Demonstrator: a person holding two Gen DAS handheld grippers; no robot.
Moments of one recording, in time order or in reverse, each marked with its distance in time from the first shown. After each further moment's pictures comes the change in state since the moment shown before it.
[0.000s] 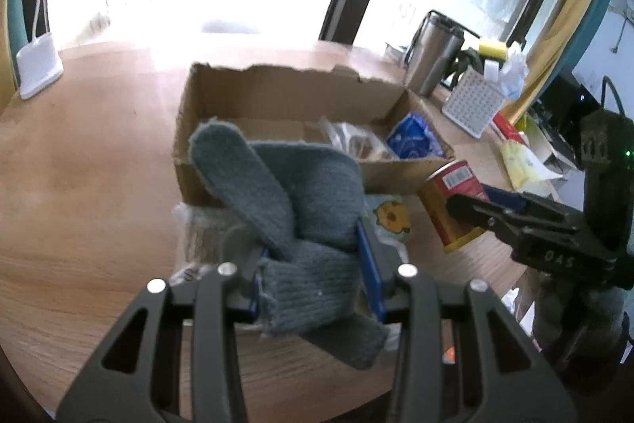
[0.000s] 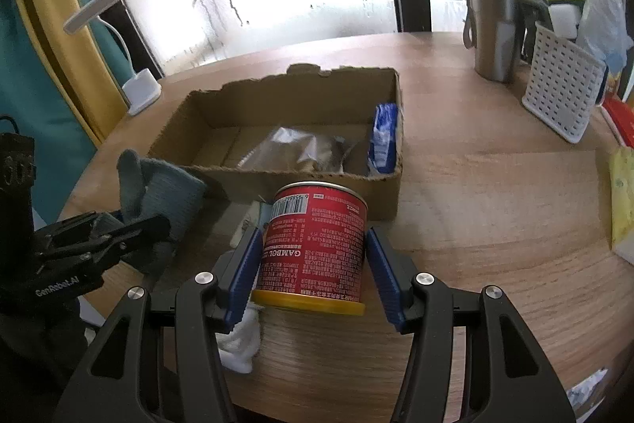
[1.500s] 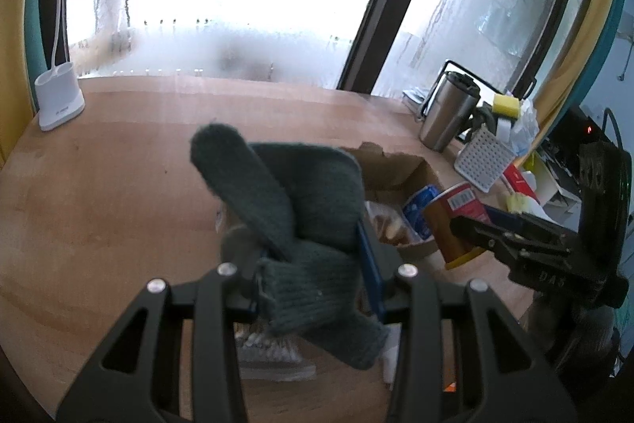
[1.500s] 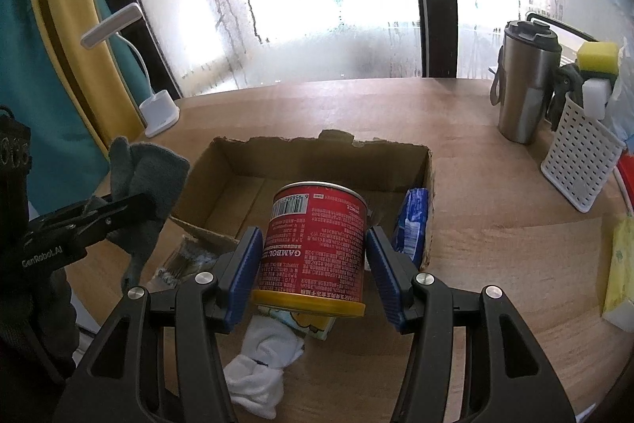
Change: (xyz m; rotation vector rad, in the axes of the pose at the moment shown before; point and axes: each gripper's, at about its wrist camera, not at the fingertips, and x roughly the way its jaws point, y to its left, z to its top) left arm -0.022 0.022 0.050 -0.045 -0.101 0.033; right arm -0.002 0.017 0.051 -0.063 -0.063 0.037
